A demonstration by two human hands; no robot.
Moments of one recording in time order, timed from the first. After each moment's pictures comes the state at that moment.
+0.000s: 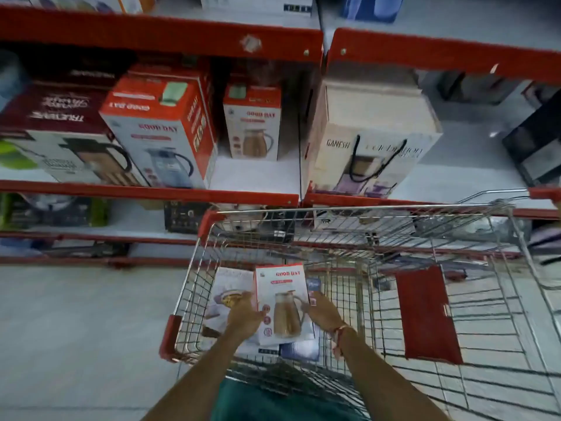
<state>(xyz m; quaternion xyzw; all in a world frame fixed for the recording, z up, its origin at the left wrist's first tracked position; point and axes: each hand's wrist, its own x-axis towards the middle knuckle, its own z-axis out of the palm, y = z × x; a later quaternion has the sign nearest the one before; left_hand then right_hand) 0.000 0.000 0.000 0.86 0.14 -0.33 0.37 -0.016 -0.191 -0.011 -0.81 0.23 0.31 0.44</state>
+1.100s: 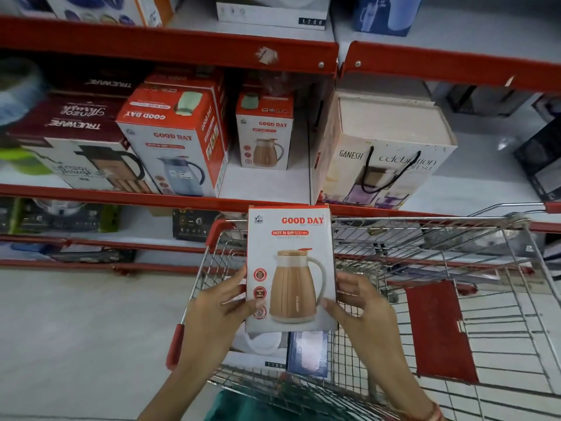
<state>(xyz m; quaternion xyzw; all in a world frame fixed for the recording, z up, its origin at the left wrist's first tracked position) -0.015 0.045 0.167 0.77 0.08 -0.11 0.62 -0.044 -0.178 0.172 -0.84 0.17 0.02 0.52</state>
